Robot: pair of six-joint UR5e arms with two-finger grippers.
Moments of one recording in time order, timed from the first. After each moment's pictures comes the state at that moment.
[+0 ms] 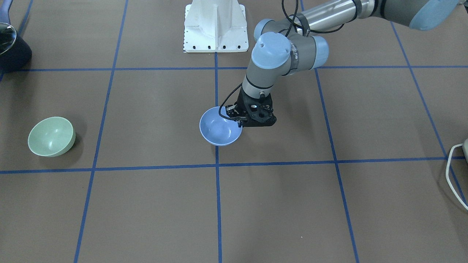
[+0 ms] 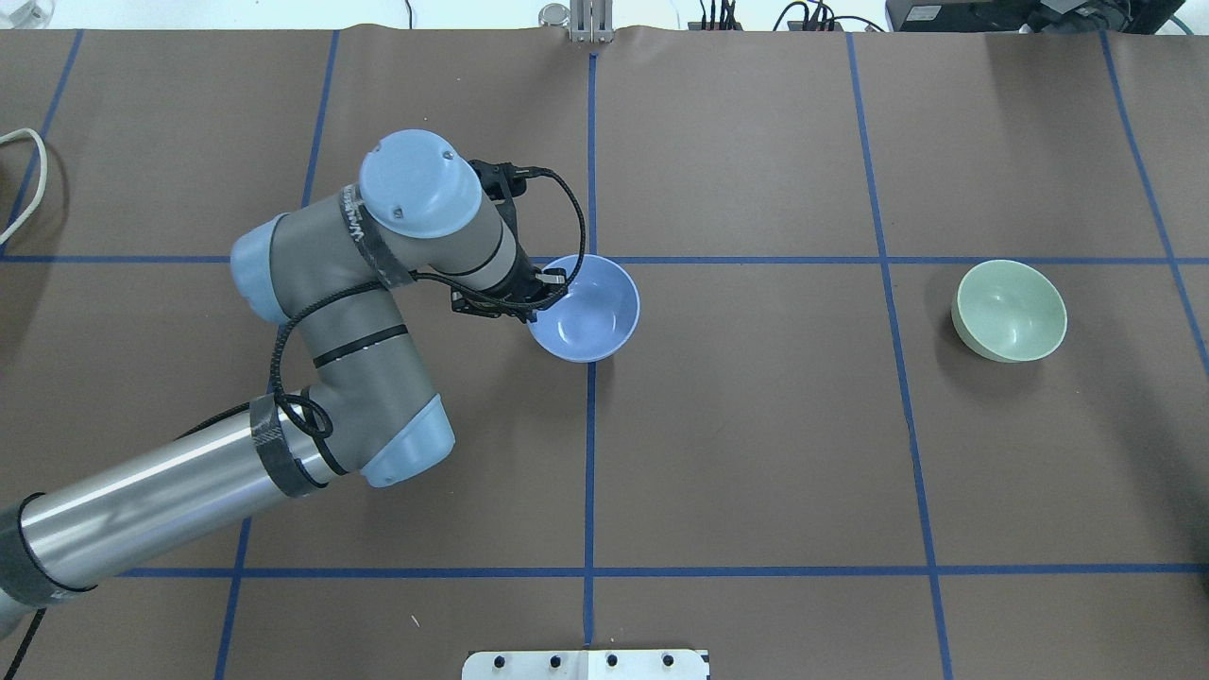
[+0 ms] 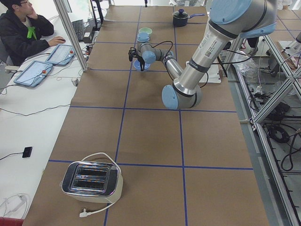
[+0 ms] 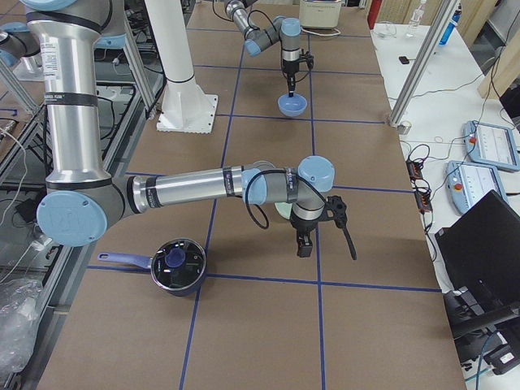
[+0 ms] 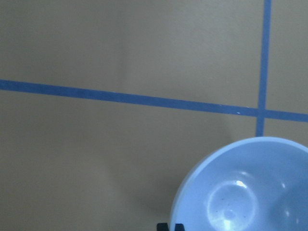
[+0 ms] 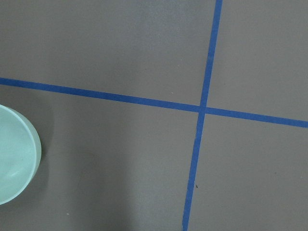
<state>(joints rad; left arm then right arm) -0.58 -2.33 -1.51 -1.79 -1.93 -1.31 1.46 -1.55 1.72 -1.66 2.30 0.00</state>
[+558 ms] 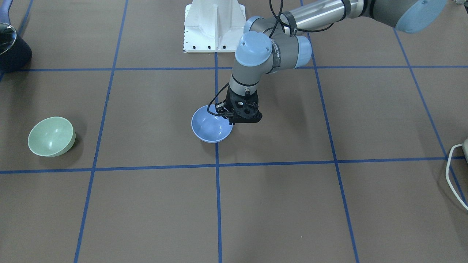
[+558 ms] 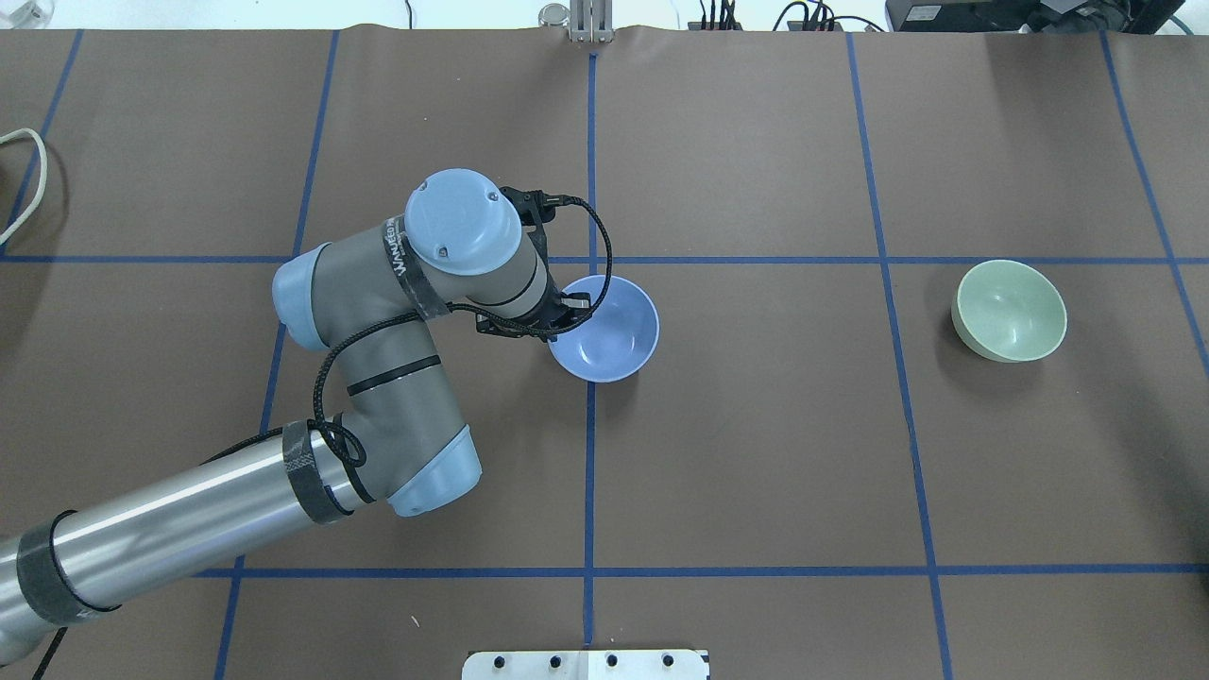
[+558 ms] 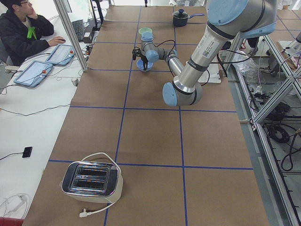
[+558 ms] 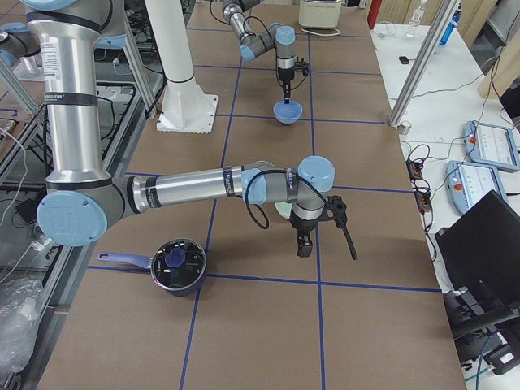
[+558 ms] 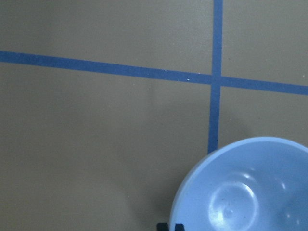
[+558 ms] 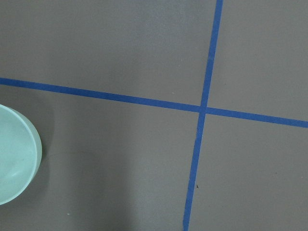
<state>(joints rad) -0.54 -2.34 -1.49 -1.79 -1.89 -1.31 1.46 -1.55 1.72 -1.66 2.31 0.00</state>
